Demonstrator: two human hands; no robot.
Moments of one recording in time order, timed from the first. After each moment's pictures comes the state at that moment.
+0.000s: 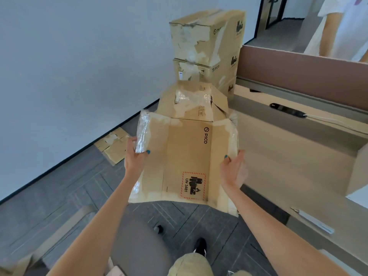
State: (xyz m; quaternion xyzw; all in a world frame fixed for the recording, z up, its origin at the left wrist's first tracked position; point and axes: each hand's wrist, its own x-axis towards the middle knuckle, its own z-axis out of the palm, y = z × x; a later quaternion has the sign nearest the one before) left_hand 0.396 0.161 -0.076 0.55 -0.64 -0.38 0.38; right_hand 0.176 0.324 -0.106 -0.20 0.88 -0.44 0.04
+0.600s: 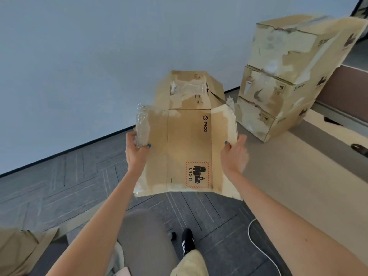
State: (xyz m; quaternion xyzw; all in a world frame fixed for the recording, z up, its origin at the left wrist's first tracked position) left_hand 0.512 0.059 -0.080 0.62 -0.49 -0.35 0.50; right_hand 0.246 0.120 -0.085 -0.40 0.80 -0.44 0.06
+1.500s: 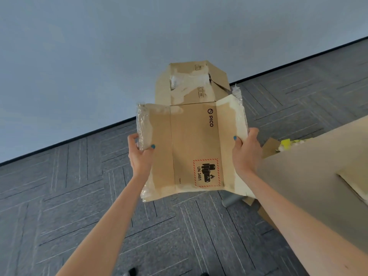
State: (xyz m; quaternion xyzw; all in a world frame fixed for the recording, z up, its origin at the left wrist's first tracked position) left_hand 0.564 -0.379 -0.230 0.71 -0.39 -0.34 0.48; right_hand 0.296 -0.365 -0.219 -0.48 0.79 -0.37 0.14
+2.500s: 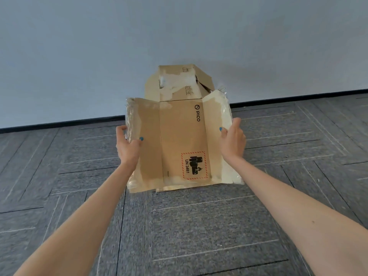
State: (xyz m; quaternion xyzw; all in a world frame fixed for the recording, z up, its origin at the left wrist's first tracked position) left_hand 0.726 -0.765 -0.718 0.74 -0.31 -0.24 0.54; right_hand 0.456 -0.823 -0.705 -0.62 0.69 -0.36 0.12
